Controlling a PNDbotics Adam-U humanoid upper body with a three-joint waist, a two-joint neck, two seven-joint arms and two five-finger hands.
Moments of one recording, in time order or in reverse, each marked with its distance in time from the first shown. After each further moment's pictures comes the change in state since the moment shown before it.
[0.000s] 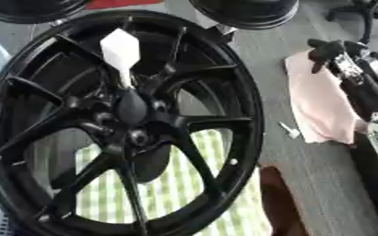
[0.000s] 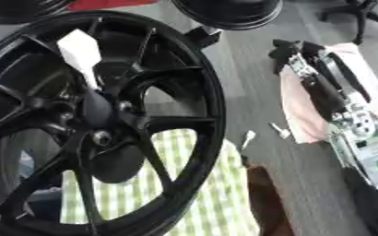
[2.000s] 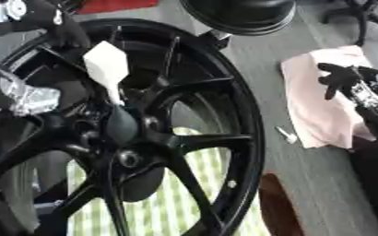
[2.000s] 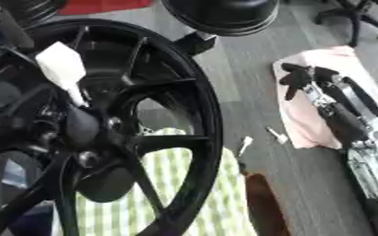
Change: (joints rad) left arm -0.381 -0.218 -0.077 0.217 -0.029 0.372 -0.610; right arm -0.061 -0.024 0.032 0.000 0.025 -0.003 0.052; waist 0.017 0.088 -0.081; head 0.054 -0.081
